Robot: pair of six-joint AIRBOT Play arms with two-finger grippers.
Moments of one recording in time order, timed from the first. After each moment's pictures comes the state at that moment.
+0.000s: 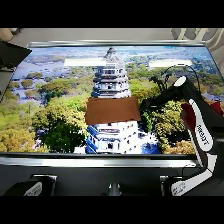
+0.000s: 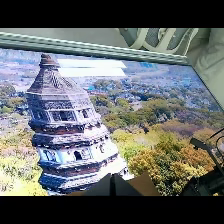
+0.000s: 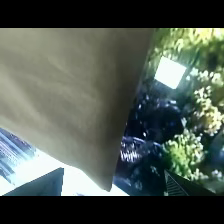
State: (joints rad) left arm 0.09 -1.02 1.53 0.84 -1.12 -1.36; right arm -0.04 -1.78 1.44 -0.94 1.33 1.04
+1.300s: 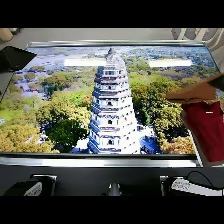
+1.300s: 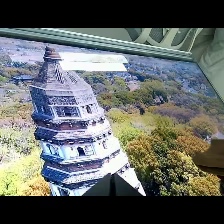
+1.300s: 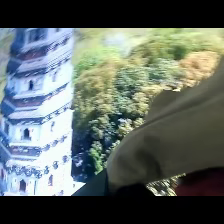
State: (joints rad) left arm 0.08 -1.02 1.48 0.84 -1.09 -1.35; right arm -0.74 -1.42 1.63 -0.76 1.49 1.06
